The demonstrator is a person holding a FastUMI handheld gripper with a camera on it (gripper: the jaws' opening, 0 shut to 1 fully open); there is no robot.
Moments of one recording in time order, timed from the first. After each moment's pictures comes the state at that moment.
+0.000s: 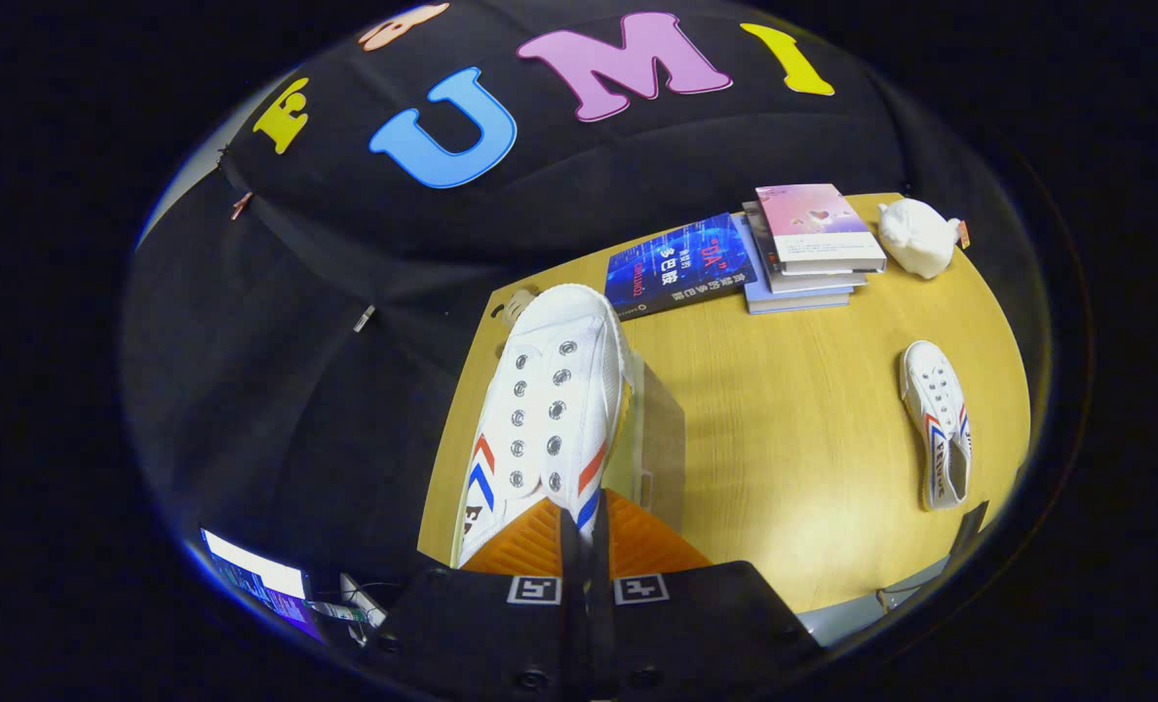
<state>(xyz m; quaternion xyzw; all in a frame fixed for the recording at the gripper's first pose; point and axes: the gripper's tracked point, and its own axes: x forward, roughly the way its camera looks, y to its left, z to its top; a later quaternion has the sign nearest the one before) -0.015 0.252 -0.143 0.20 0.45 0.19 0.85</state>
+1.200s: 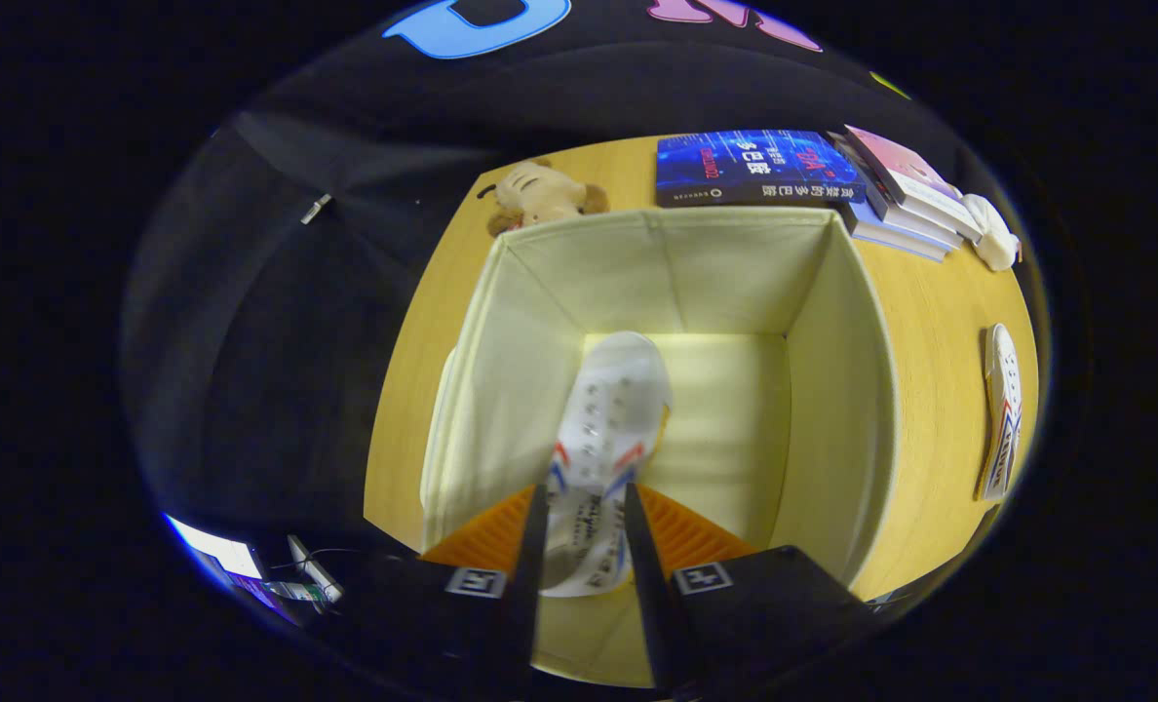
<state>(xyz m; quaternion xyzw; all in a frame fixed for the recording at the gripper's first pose) -0.013 0.373 -0.251 0.09 0.53 0.19 0.82</state>
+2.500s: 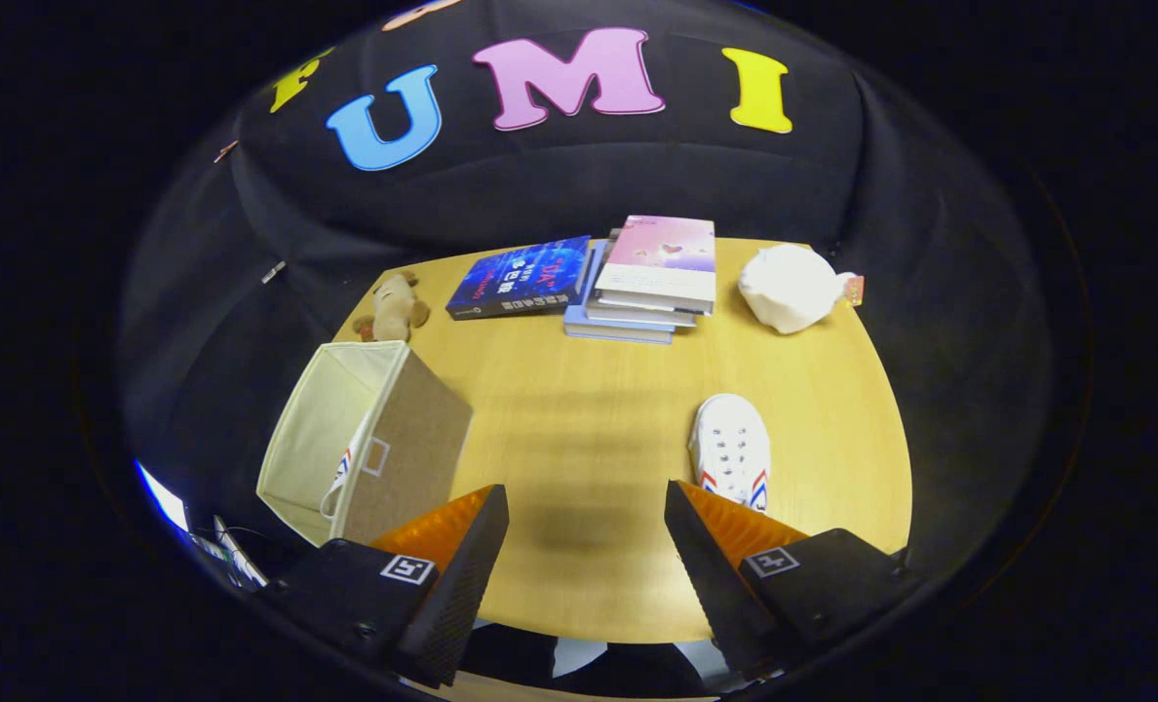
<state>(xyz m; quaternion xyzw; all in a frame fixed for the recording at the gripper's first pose) 0.010 -0.005 -0.192 0.04 0.43 0.10 0.90</state>
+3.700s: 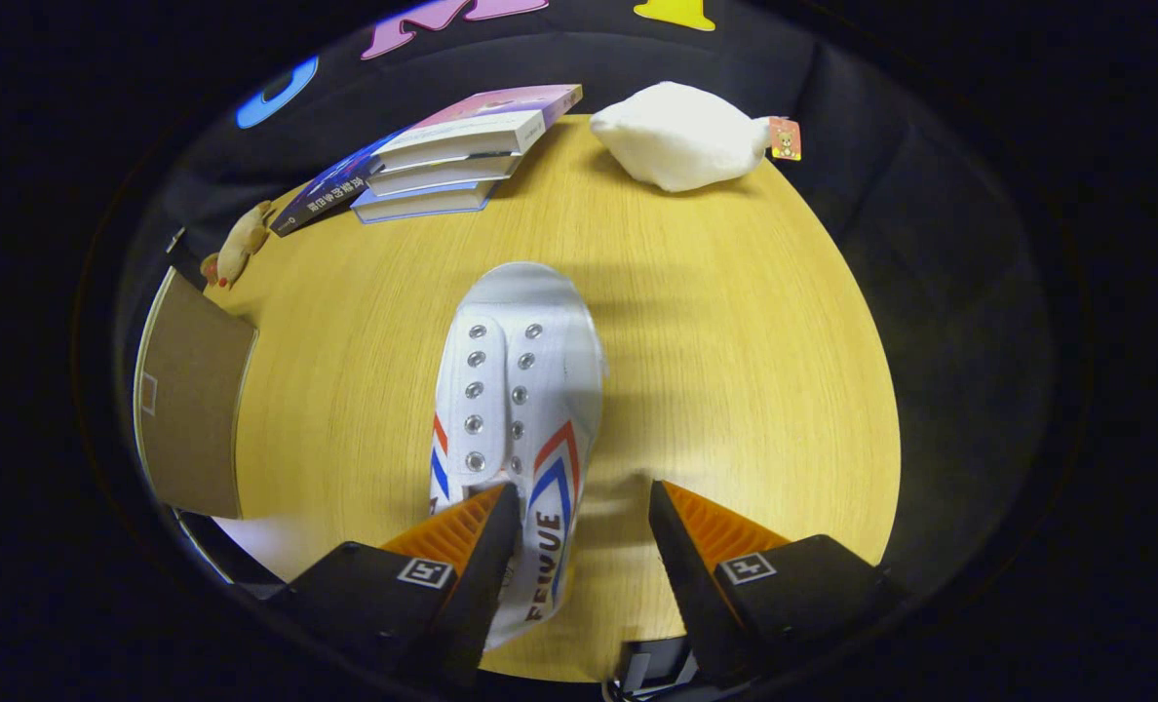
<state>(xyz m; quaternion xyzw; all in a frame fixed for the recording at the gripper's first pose) 0.036 -0.142 -0.372 0.02 0.55 0.04 0.83</state>
